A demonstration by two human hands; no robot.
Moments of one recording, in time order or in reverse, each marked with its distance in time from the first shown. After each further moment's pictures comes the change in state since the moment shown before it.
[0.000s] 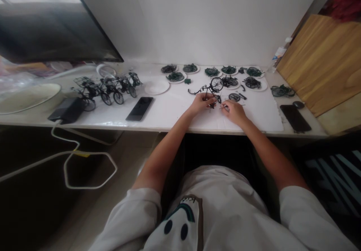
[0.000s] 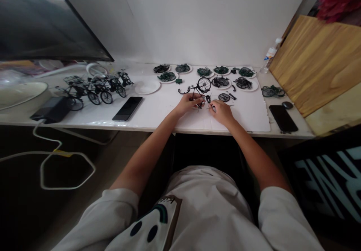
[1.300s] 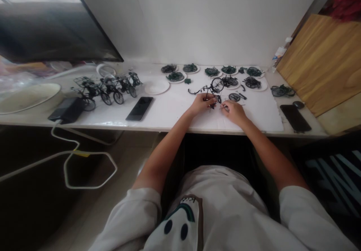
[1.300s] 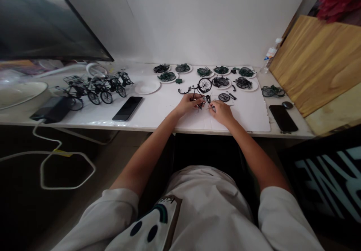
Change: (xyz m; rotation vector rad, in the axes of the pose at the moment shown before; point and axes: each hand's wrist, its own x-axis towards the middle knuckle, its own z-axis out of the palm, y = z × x) left_hand -0.002 0.004 0.002 0.032 -0.004 -0.004; right_hand 0.000 -0.002 -0.001 0.003 -0.033 0.027
